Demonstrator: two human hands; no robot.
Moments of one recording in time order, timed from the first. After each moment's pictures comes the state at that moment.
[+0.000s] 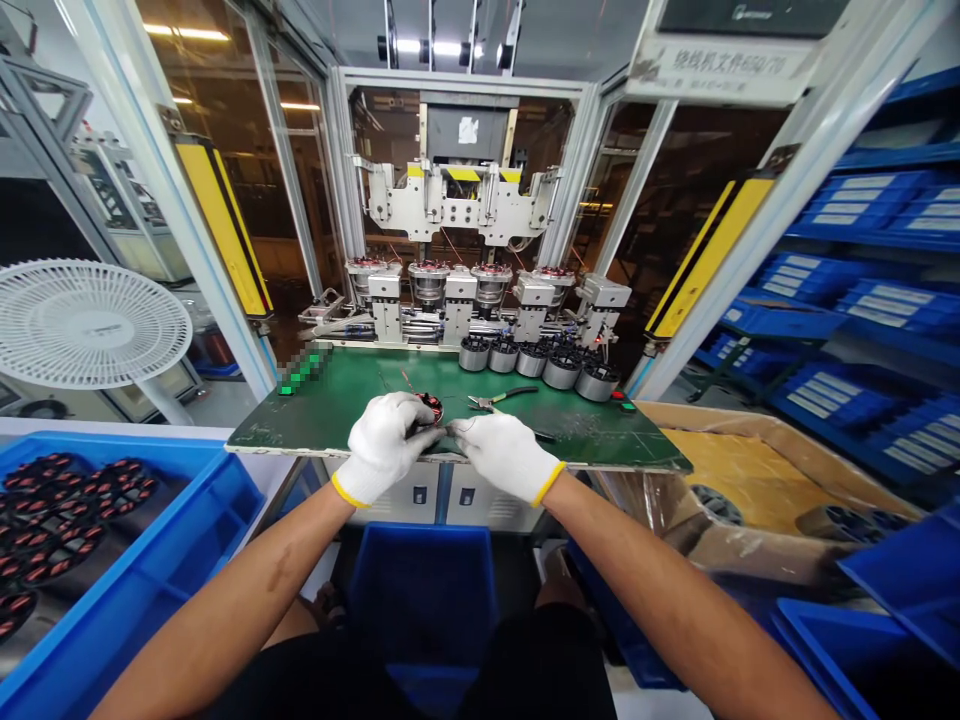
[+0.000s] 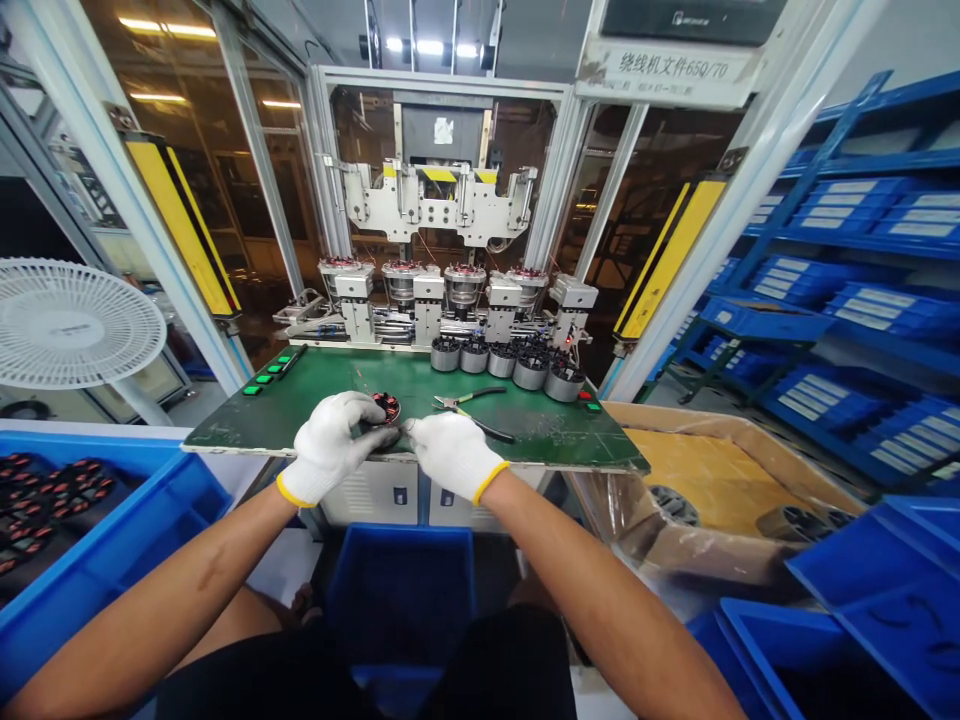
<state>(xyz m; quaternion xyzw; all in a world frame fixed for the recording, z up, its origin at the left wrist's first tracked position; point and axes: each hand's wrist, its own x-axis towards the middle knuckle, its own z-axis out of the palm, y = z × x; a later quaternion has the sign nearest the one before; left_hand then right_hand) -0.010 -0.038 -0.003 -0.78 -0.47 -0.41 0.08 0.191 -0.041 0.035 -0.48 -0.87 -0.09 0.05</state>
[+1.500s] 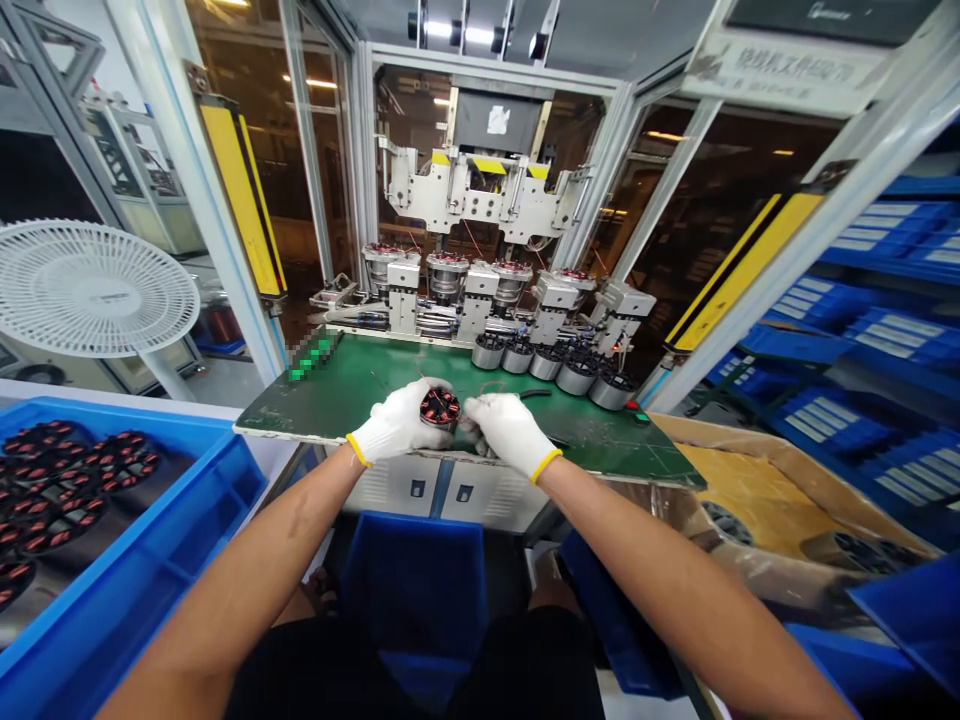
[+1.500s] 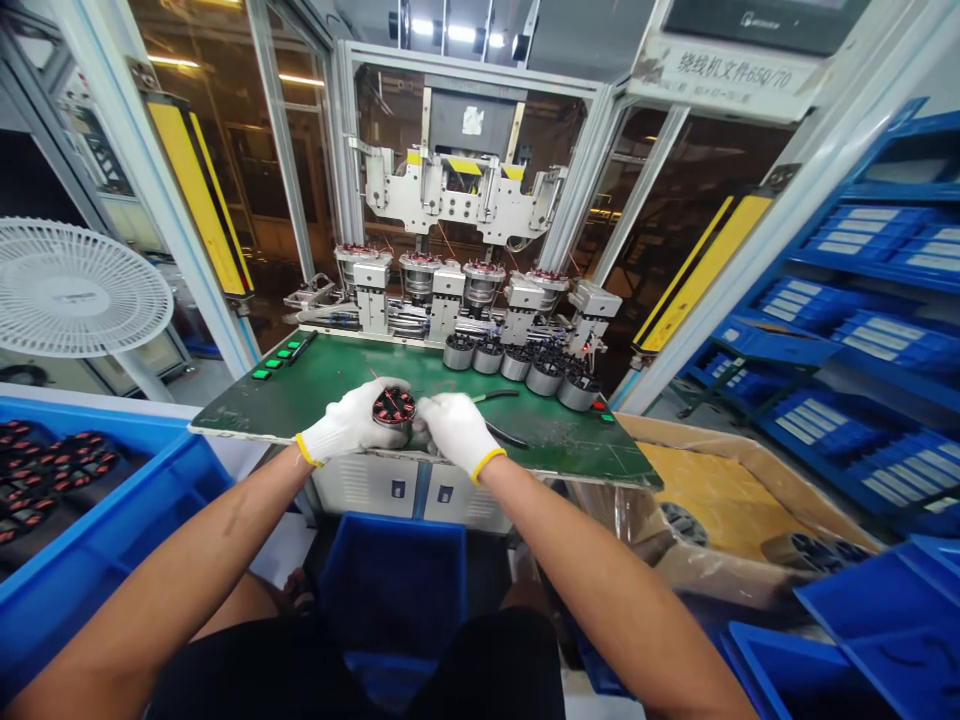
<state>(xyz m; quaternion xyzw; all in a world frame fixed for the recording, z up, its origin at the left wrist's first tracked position) -0.017 -0.010 0.000 -0.75 -0.54 -0.33 -0.18 0.156 -0.025 0.033 -0.54 -0.80 0.22 0.16</state>
